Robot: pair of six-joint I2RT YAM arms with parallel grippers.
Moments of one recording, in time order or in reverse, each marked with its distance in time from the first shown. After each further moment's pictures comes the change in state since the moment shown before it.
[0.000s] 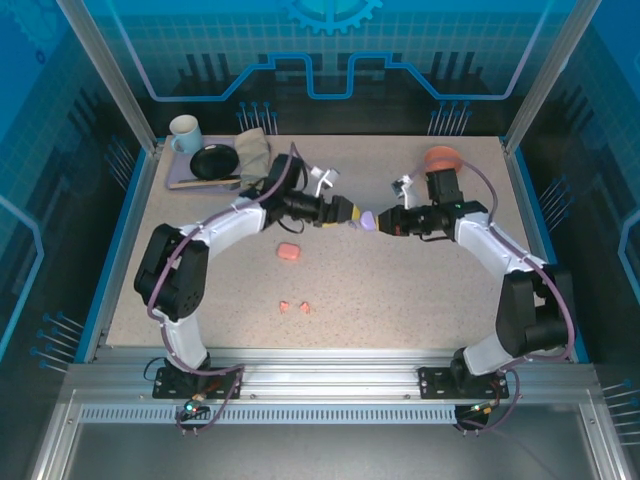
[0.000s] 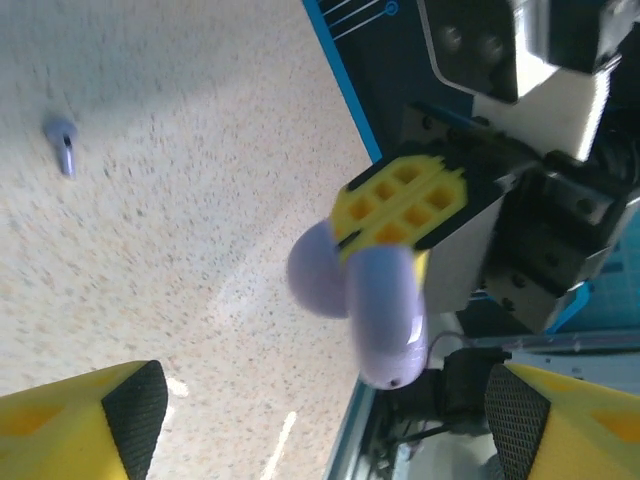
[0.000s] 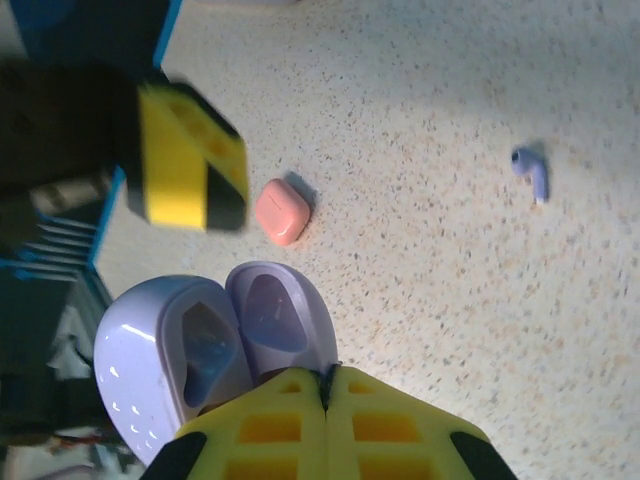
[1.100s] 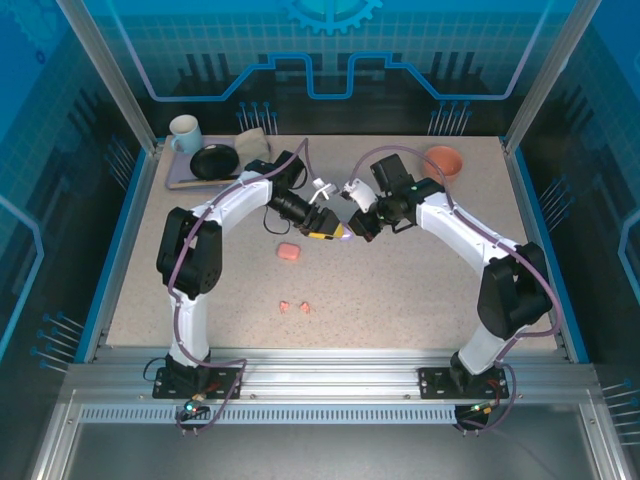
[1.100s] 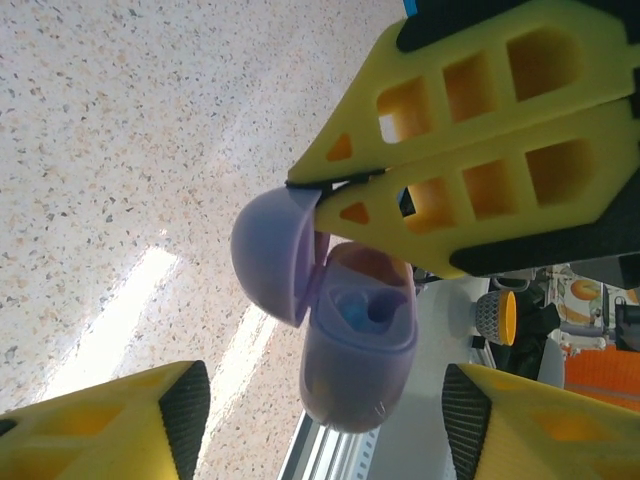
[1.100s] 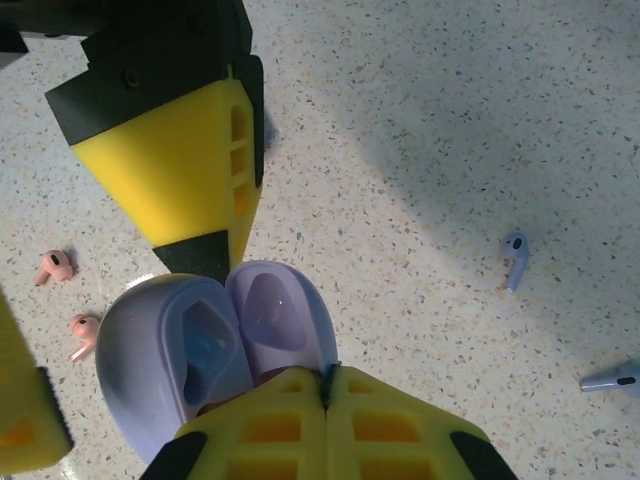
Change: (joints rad) left arm 0.045 0.204 0.298 -0.784 0.109 0.579; right arm 0.258 0.142 0.273 -0.245 0.367 -0.446
